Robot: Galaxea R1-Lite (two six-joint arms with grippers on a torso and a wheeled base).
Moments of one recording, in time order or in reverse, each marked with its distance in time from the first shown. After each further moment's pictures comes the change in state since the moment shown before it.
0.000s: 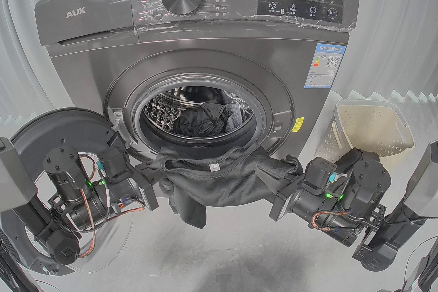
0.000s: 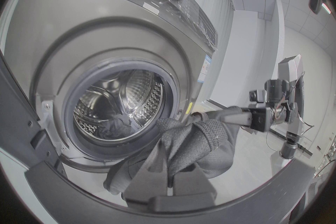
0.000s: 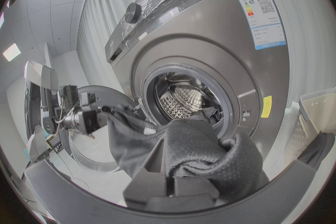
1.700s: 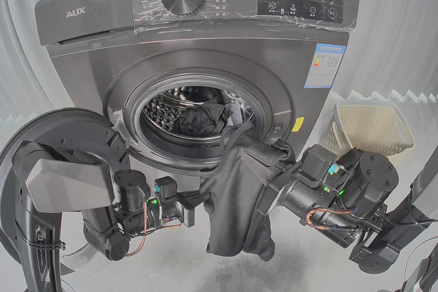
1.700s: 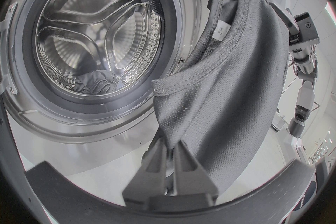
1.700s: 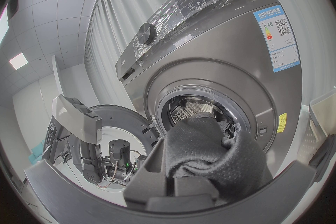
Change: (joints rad) left arm -0.049 0.463 -0.222 -0.002 -0.048 0.026; right arm 0.080 -0.041 -0.088 -0.001 -0.032 0.027
